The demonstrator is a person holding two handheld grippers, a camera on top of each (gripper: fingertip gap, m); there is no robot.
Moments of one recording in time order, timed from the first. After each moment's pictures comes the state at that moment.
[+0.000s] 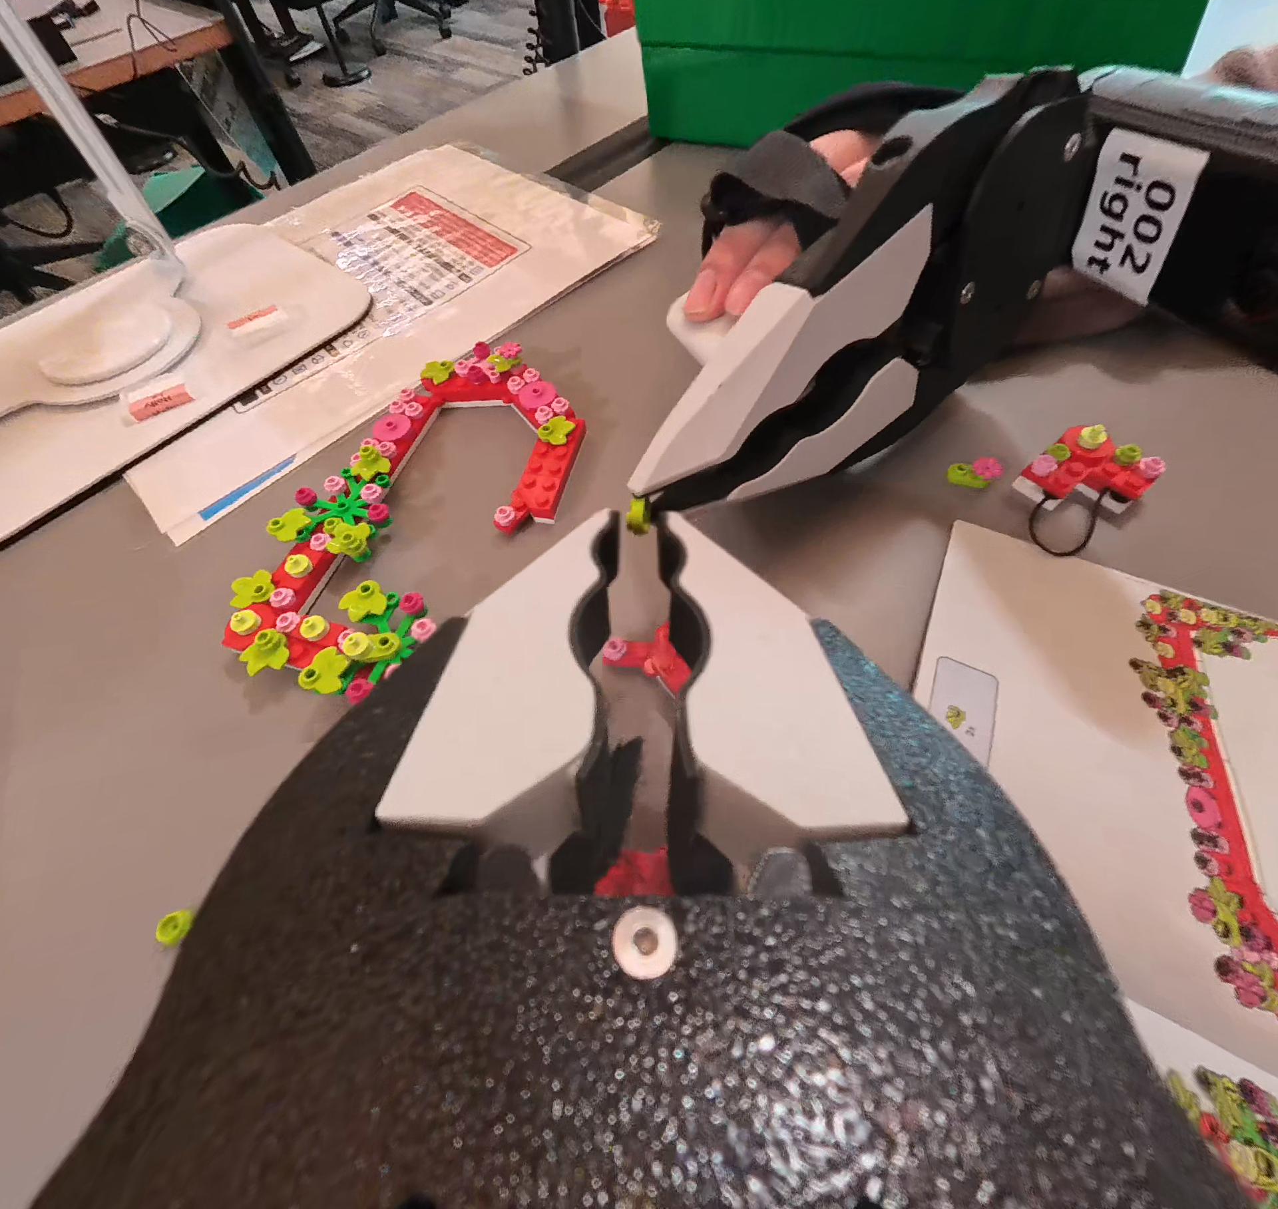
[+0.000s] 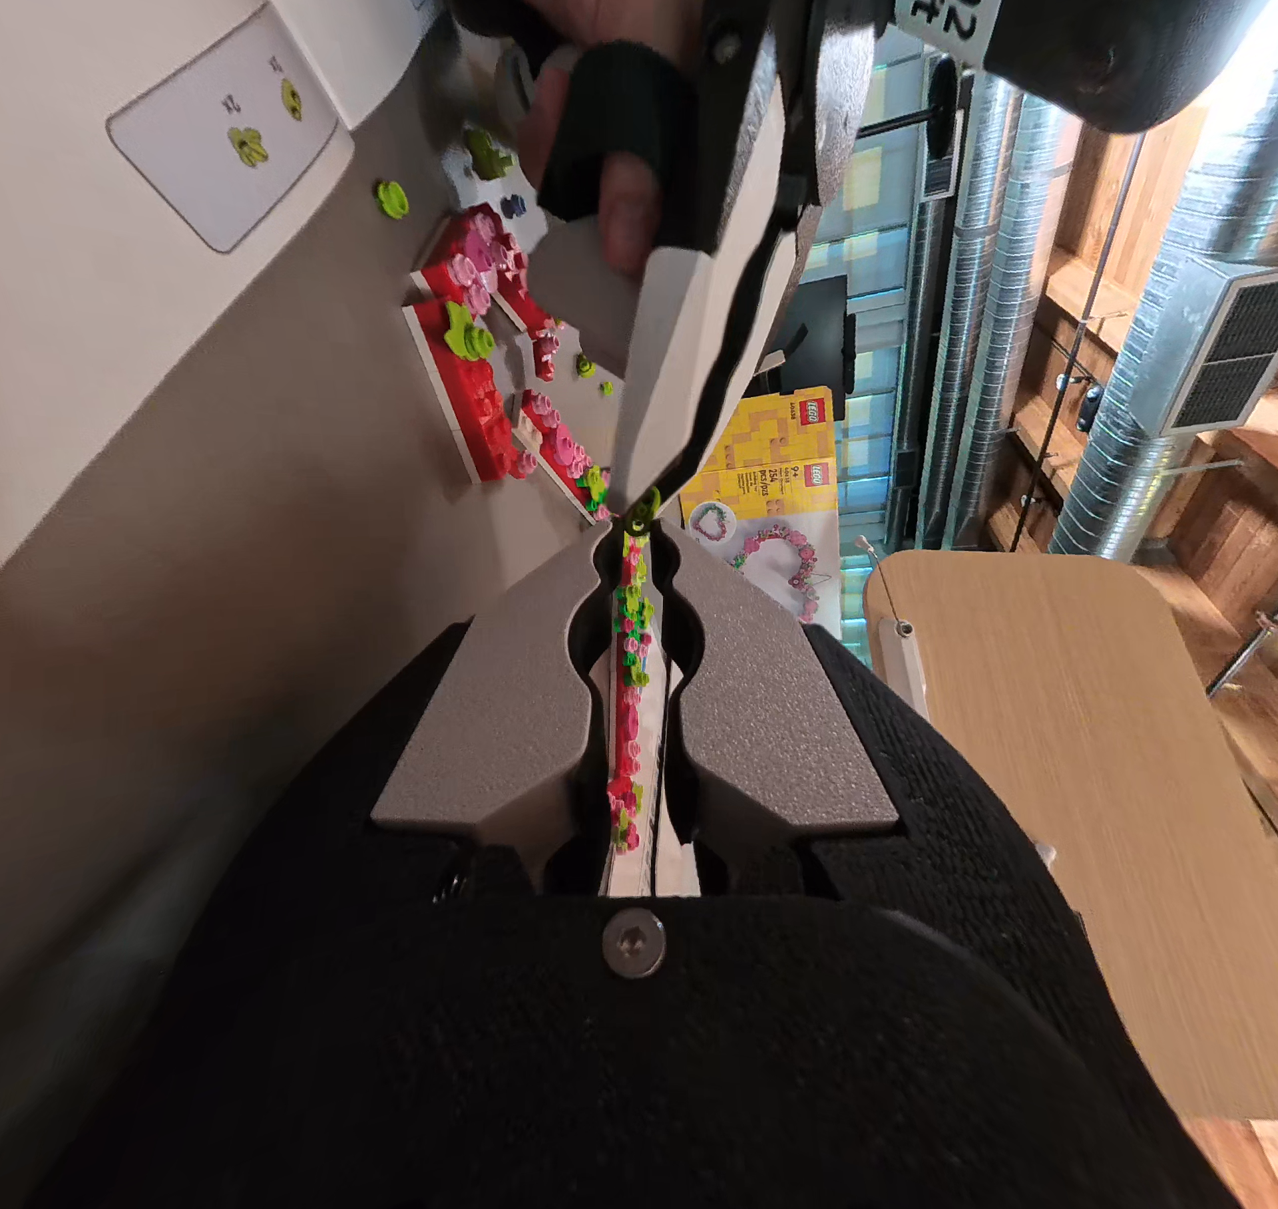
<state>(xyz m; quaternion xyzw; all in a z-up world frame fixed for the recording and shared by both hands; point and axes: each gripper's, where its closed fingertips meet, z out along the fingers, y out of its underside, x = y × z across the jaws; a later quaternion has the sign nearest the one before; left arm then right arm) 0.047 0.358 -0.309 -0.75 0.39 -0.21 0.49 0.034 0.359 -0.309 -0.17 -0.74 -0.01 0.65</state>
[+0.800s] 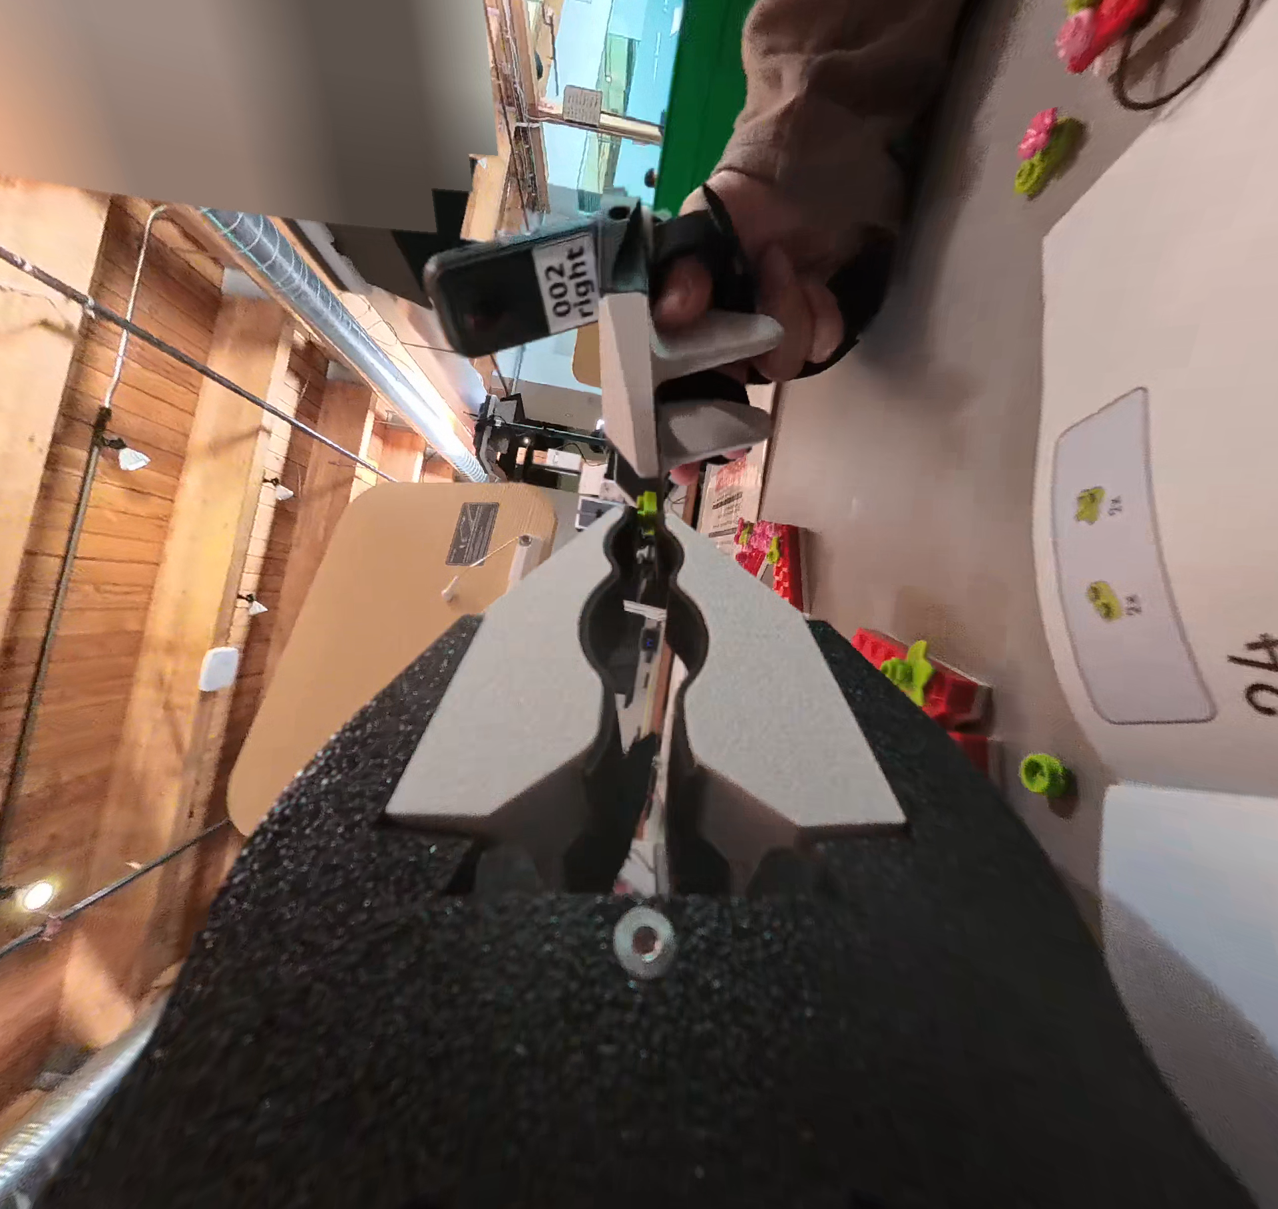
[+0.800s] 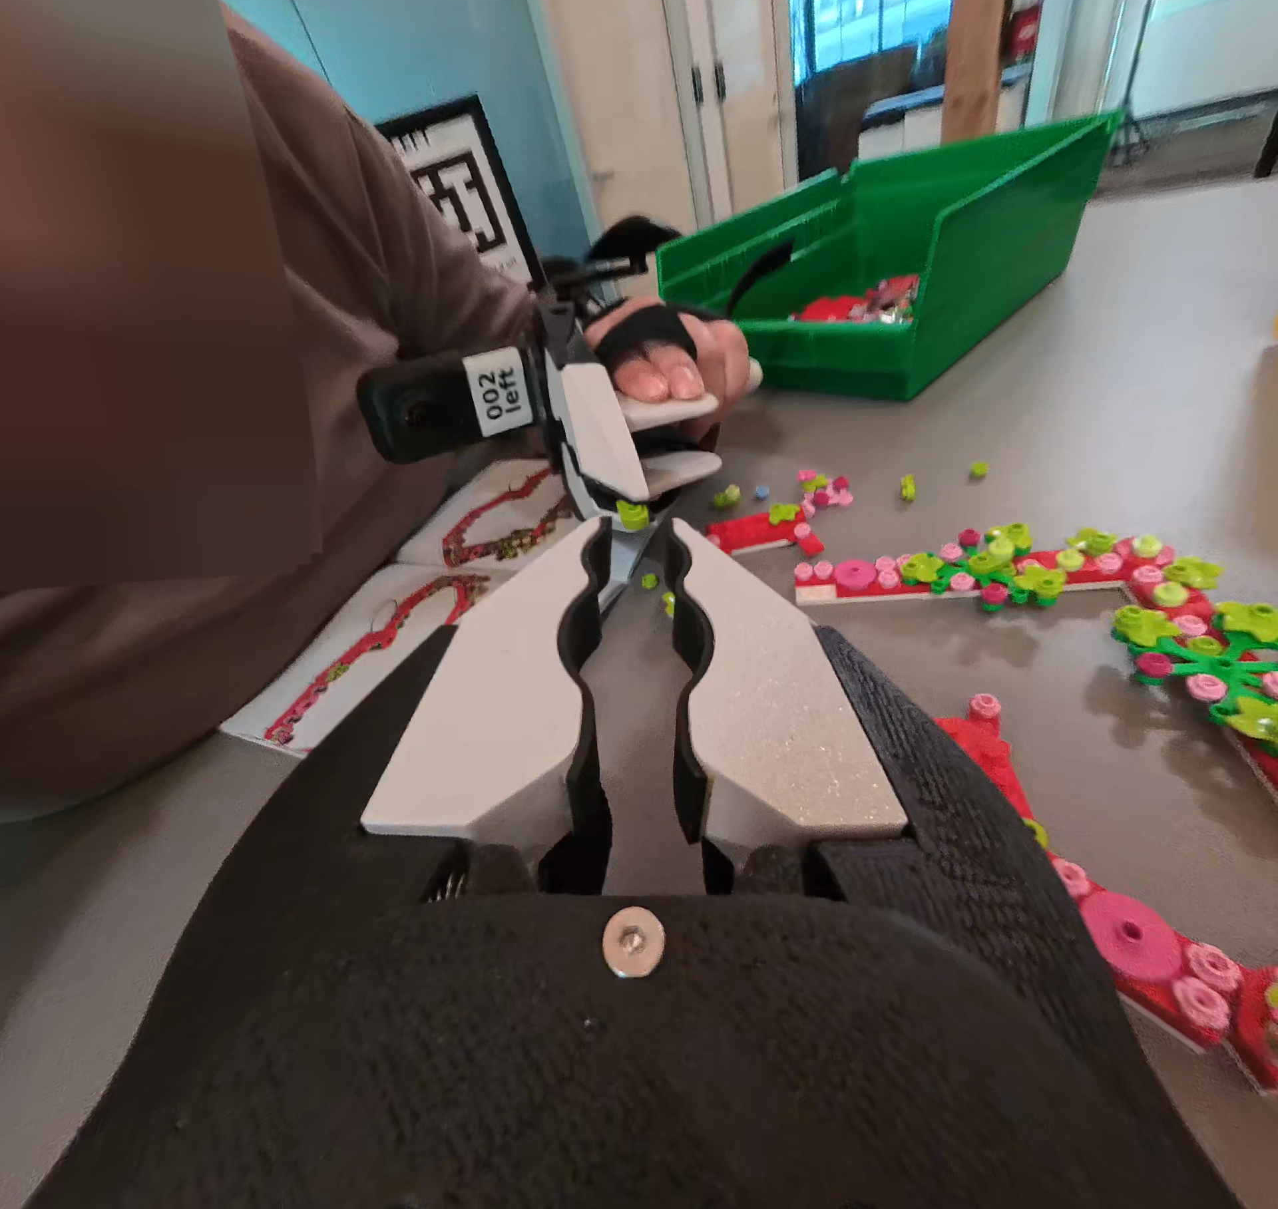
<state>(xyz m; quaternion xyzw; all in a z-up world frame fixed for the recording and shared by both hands) 0.059 0.326 -0.268 -0.34 0.60 0.24 0.68 0.055 0.323 -0.269 -0.43 -0.60 0.63 0.25</state>
